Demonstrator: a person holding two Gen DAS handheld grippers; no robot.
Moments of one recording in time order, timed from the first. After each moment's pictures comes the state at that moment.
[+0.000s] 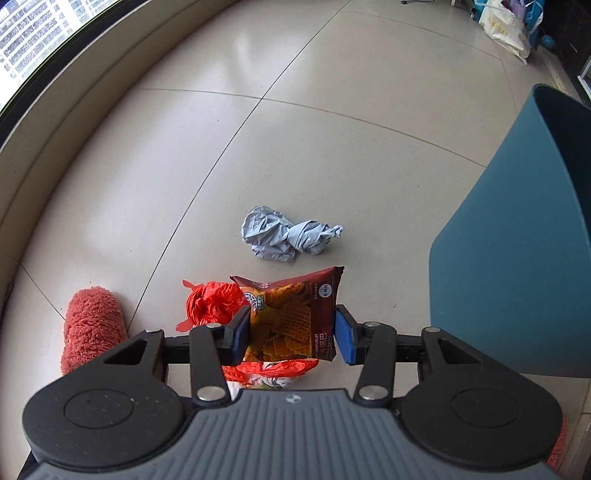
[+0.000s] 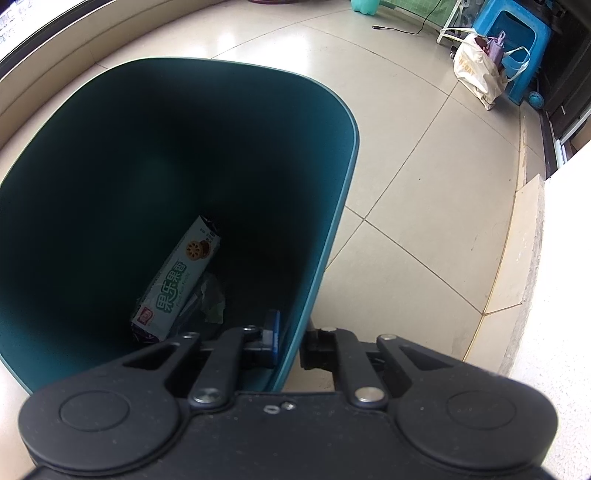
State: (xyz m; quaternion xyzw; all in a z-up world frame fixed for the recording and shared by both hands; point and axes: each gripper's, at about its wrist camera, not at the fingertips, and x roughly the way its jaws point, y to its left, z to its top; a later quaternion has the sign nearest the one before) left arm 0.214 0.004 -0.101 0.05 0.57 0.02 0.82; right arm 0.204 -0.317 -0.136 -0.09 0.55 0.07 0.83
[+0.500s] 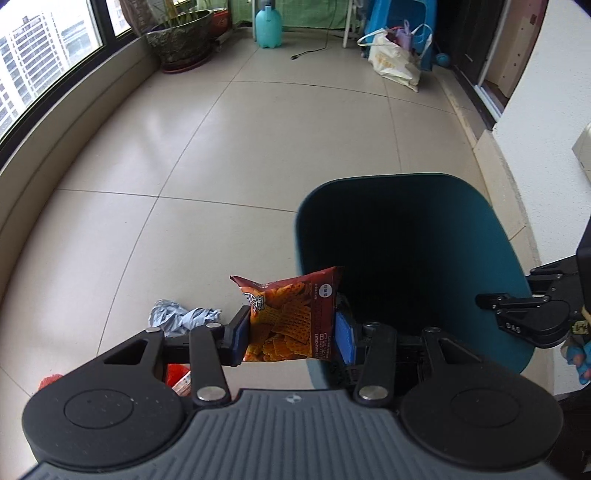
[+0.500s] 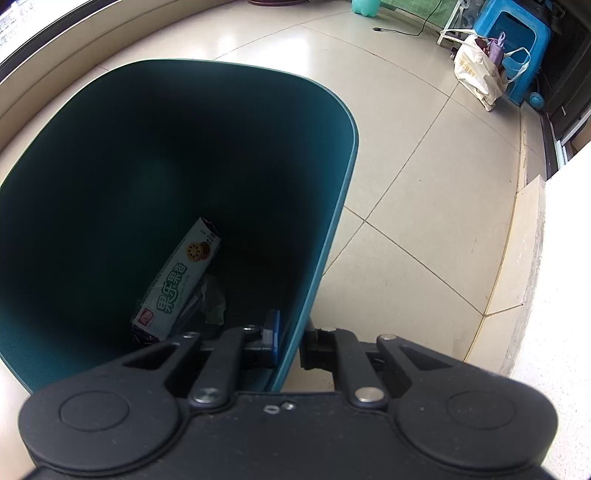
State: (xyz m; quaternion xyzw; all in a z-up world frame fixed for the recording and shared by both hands) left arm 0.214 -0.117 -0.011 0.07 0.51 -0.12 0.85; right arm 0.206 -0.318 -0.135 -0.09 0.55 0.08 0.83
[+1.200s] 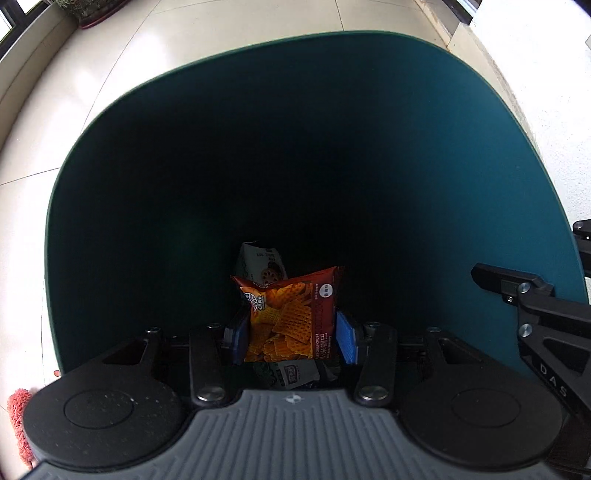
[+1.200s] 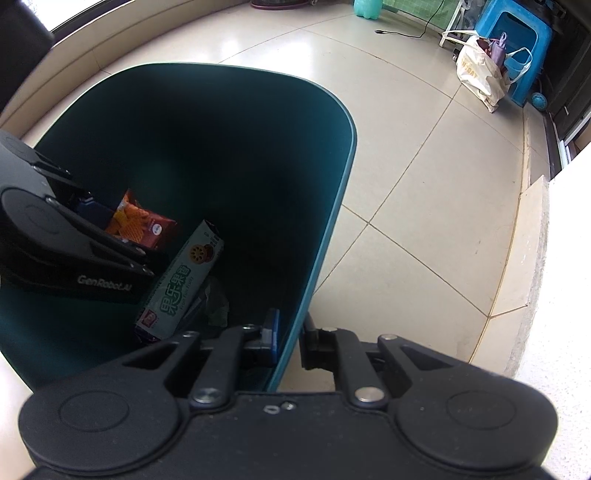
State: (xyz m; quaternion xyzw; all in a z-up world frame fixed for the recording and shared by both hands) left arm 0.257 -0.228 -0.134 0.14 0.61 -0.16 0.76; right arm 0.202 -0.325 -0.134 -0.08 0.54 0.08 0.83
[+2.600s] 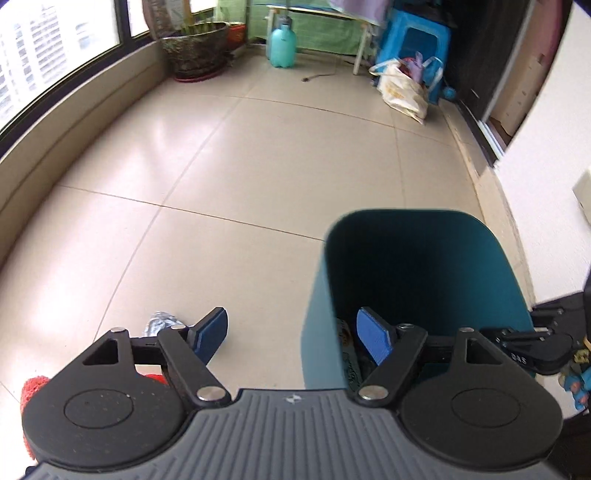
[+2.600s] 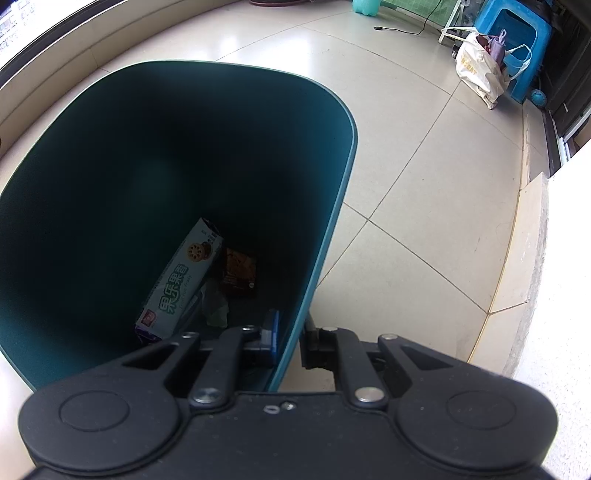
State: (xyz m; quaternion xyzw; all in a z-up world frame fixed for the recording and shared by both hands) left arm 0.221 -0.078 -0.019 0.01 0.48 -0.10 0.87; right arm 0.204 -0.321 -0.133 -0.08 0.55 0.08 0.83
